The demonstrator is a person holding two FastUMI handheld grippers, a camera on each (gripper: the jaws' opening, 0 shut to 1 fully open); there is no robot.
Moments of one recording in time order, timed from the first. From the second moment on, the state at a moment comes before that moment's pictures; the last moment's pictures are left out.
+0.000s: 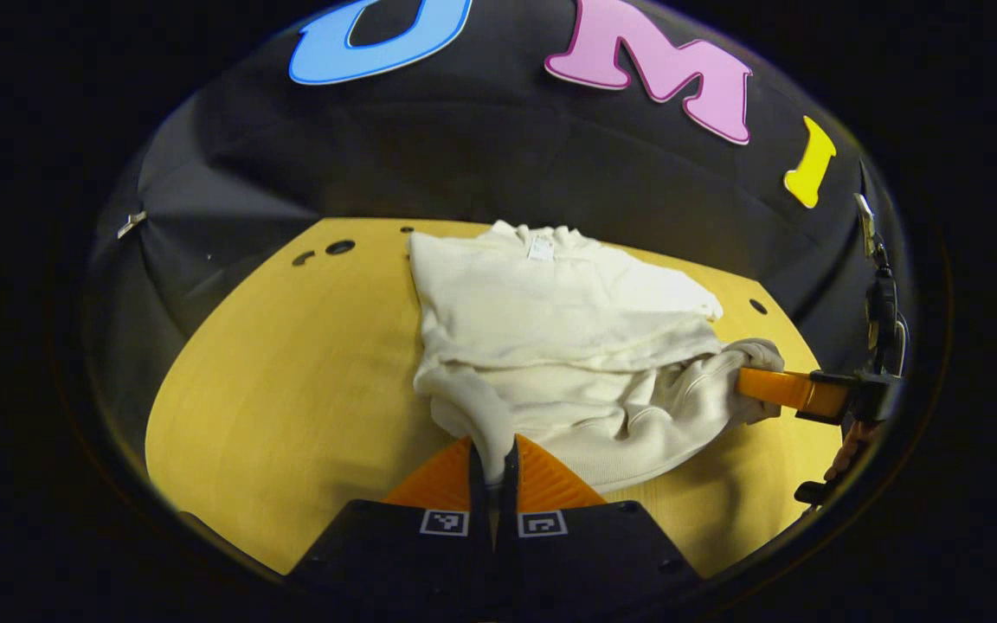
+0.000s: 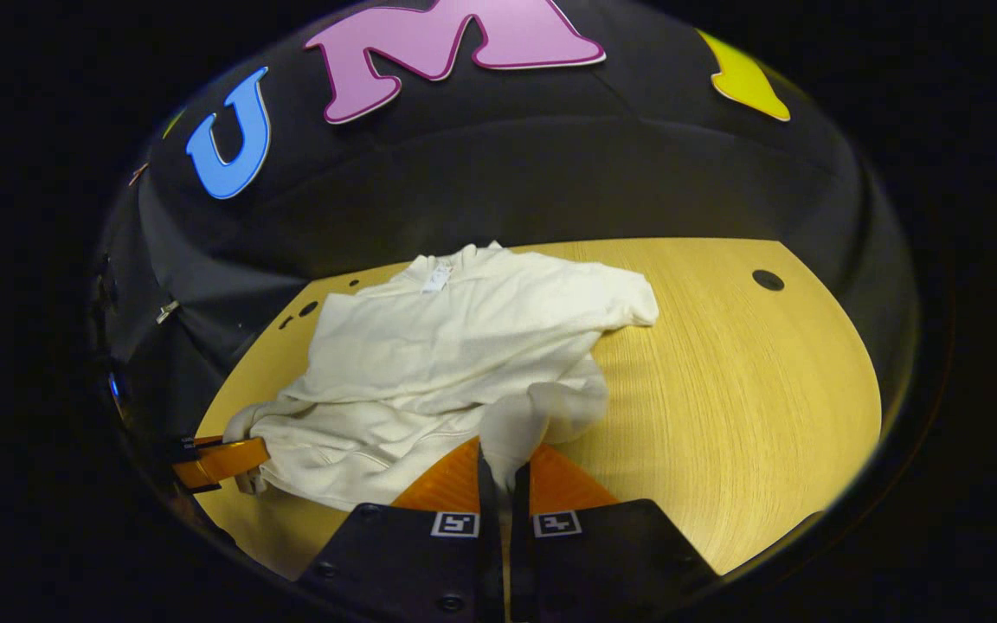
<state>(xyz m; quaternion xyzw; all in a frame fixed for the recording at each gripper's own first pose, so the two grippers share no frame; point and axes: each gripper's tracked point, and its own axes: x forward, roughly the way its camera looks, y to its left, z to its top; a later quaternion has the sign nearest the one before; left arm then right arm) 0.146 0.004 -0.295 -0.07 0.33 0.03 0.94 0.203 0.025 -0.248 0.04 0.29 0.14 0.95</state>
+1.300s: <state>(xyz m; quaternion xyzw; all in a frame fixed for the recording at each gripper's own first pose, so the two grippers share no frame) 0.435 0.086 -0.289 -0.06 0.23 0.04 0.97 0.453 0.079 -0.215 0.01 0.14 0.08 0.99</state>
